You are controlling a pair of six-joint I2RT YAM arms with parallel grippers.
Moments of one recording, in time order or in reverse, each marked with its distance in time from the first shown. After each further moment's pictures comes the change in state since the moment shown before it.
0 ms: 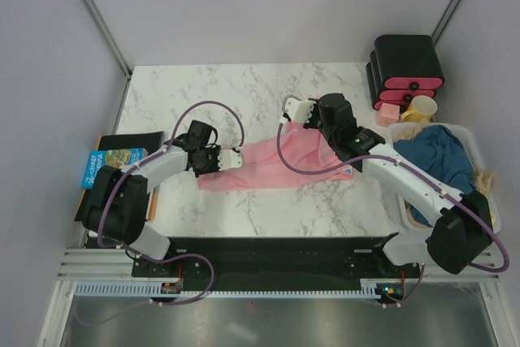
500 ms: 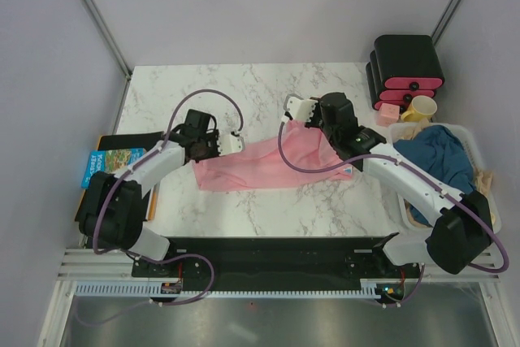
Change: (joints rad) left arm 0.000 -0.032 0.071 0.041 -0.077 -0.036; right arm -0.011 0.000 0.000 0.000 0.005 -0.002
